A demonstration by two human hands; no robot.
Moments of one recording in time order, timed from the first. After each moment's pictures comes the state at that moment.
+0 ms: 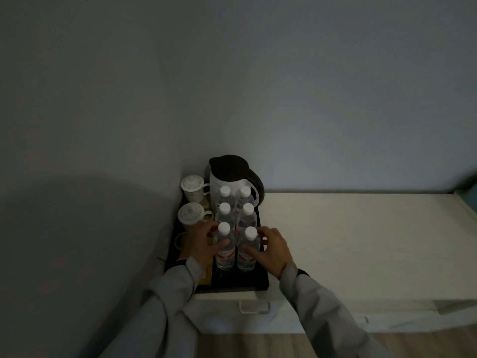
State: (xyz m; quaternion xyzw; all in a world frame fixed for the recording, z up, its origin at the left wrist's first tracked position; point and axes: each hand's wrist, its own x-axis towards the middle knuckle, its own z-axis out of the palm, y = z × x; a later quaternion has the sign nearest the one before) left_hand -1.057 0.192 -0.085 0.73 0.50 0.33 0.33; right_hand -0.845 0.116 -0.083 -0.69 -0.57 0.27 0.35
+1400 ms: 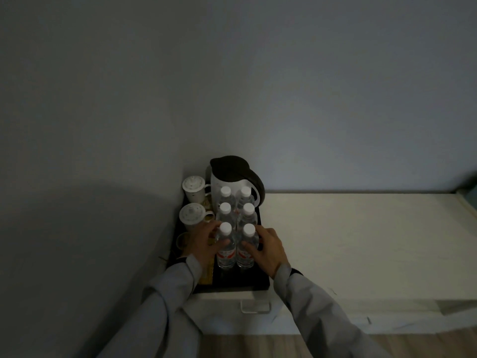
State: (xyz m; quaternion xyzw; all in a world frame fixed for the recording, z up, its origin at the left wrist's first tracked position) left_hand -1.059 0.193 -0.085 0.74 0.47 0.31 0.36; right_hand -0.858 0.116 -0.076 -0.68 -0.58 0.29 0.35
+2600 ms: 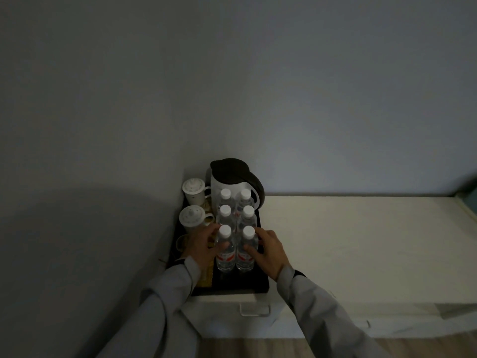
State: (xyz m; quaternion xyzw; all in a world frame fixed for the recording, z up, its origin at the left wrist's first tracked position) left_hand -1.061 0.192 -0.084 0.73 0.46 0.31 0.39; right_hand -0.852 0.113 -0.070 -0.67 -0.59 0.30 0.34
